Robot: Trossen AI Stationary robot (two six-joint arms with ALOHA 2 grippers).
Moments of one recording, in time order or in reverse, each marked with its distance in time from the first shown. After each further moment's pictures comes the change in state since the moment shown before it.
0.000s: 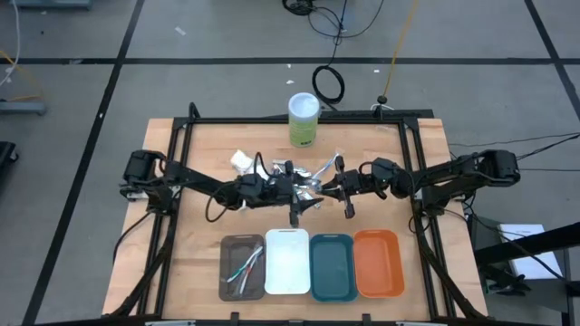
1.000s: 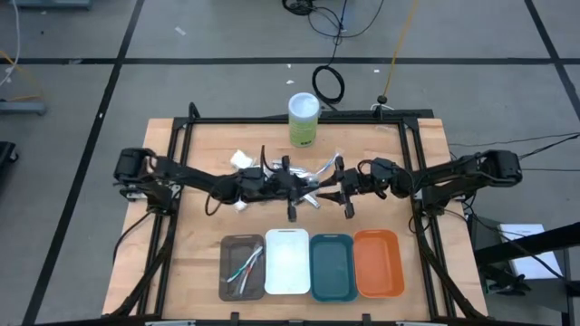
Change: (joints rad) left arm 0.023 -0.118 0.008 -0.261 -0.010 -0.031; right arm -0.002 -0.024 0.005 -0.110 0.033 0.055
